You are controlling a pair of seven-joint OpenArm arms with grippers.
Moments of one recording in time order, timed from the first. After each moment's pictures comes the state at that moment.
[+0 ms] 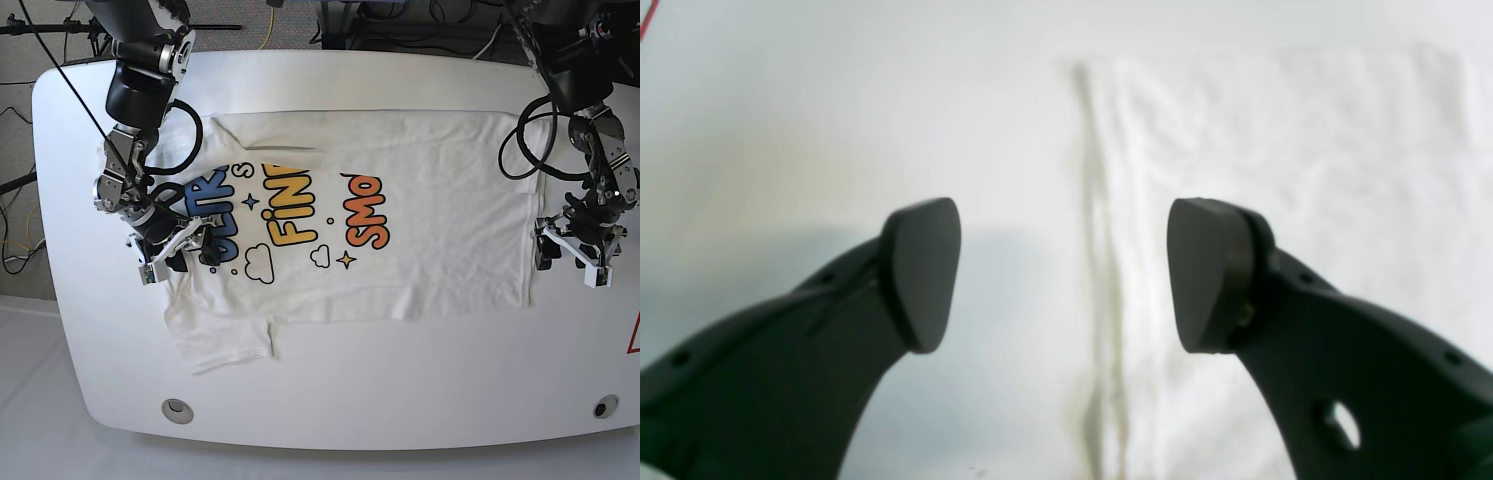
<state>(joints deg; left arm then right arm) -10.7 -18.6 -27.5 71.0 -11.7 -30.3 36.5 15.4 10.4 21.8 50.7 3.4 41.0 -20.0</state>
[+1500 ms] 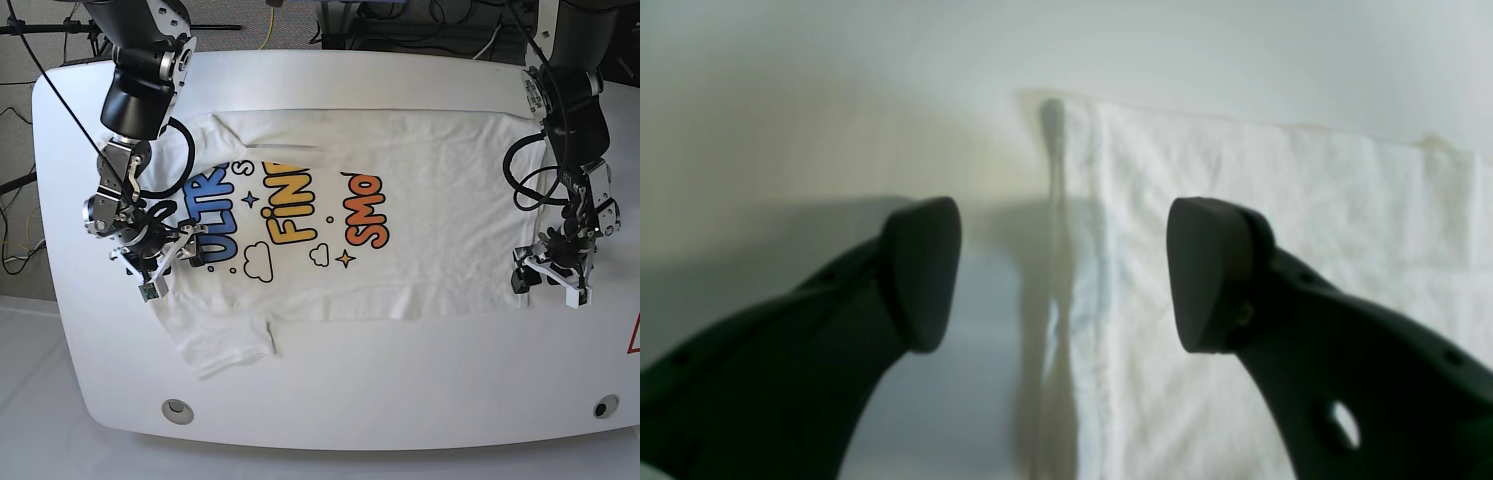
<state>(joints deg) -26.2 -19.7 -22.4 38.9 -11.4 -30.3 22.1 18.4 10.3 21.5 60.4 -1.4 39.9 -34.9</state>
